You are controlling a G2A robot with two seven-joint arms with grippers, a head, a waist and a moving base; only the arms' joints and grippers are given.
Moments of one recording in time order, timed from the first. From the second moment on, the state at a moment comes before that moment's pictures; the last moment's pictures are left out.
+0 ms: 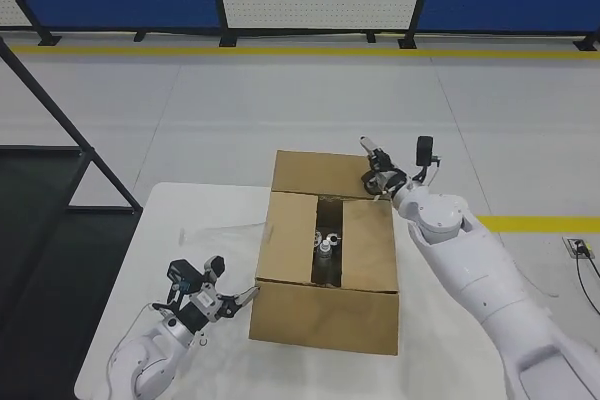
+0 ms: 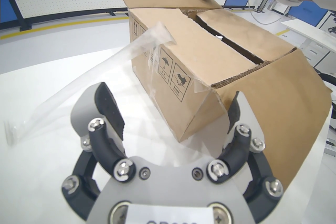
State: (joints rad) left arm 1.23 -1.20 -1.44 -1.48 1.18 -0.61 0.10; right arm -0.19 -1.36 0.72 -0.57 0.52 -0.12 0.23
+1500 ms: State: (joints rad) left arm 1.13 -1.21 -1.39 -1.36 1.20 -0.36 0.06; right arm -0.21 -1.35 0.94 -0.22 0.64 -0.42 0.44
